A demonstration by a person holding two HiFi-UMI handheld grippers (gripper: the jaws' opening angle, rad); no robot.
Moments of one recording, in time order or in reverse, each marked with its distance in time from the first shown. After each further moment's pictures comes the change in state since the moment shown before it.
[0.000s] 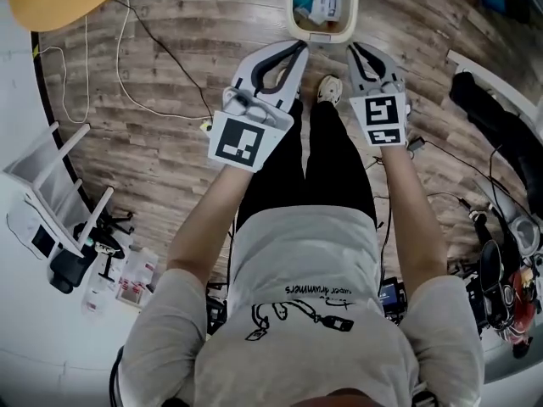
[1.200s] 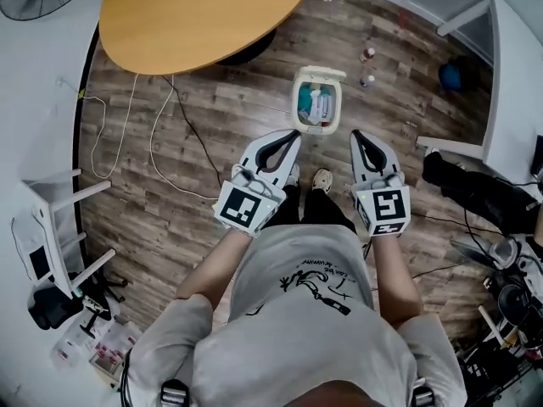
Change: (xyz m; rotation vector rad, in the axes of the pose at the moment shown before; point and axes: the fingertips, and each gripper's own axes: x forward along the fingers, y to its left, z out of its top) left arm -0.103 -0.056 0.172 0.016 -0.128 -0.006; right arm -0.214 0.013 0.193 0.096 -0.321 -0.069
